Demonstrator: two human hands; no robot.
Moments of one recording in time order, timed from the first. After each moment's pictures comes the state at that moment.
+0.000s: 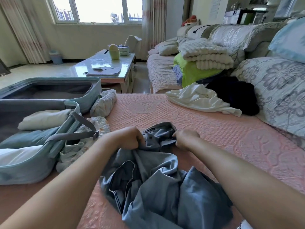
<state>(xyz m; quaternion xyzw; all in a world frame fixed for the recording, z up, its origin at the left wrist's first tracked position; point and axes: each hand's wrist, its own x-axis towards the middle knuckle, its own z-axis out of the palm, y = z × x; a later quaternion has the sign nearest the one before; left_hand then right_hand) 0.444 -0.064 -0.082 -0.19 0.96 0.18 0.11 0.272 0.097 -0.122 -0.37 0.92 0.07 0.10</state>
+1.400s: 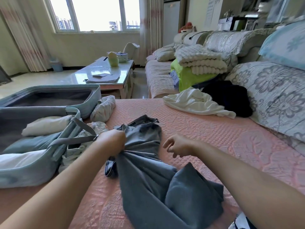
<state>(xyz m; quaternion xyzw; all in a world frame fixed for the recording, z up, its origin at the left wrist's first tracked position) 0.478 -0.063 -0.068 -0.27 0.96 -0.05 0.08 0.289 0.125 -0.114 -0.38 0.84 -0.22 0.31</state>
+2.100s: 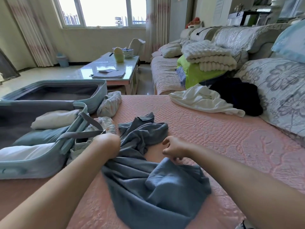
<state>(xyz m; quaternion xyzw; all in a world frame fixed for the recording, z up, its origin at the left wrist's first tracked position) 0.505 -0.062 -0.065 -0.32 0.91 -0.11 0.24 0.318 0.096 -0.132 -0.38 0.87 -0.18 0.25</state>
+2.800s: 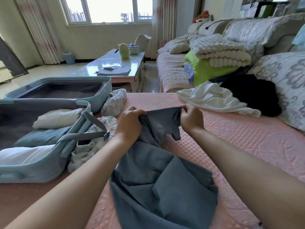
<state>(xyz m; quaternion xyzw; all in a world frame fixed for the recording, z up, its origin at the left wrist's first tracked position) 0.444 -0.088 -0.086 -0.24 0.89 0.16 -0.34 0.258 0.048 -0.108 -0.29 0.82 -0.48 -0.04</state>
